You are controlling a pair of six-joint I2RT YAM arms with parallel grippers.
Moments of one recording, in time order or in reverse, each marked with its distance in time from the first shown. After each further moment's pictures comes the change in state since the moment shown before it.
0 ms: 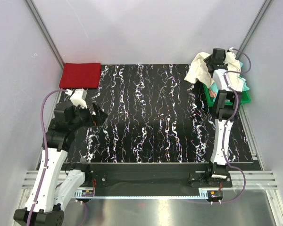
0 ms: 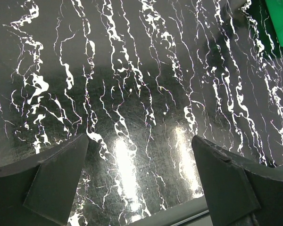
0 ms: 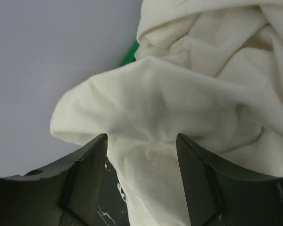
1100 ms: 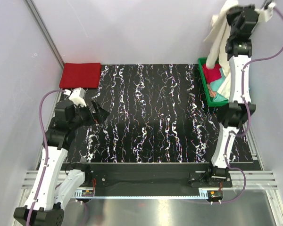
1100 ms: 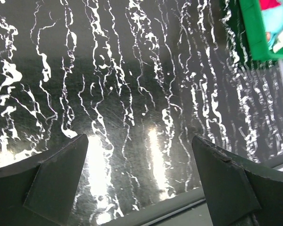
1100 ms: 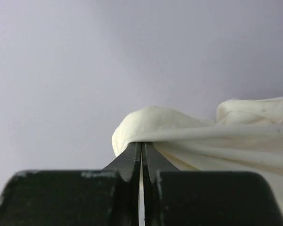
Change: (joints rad) left arm 0.001 0.031 0.004 0.019 0.040 -0.143; right arm 0.000 -0.254 0.338 0.053 -0.040 0.156
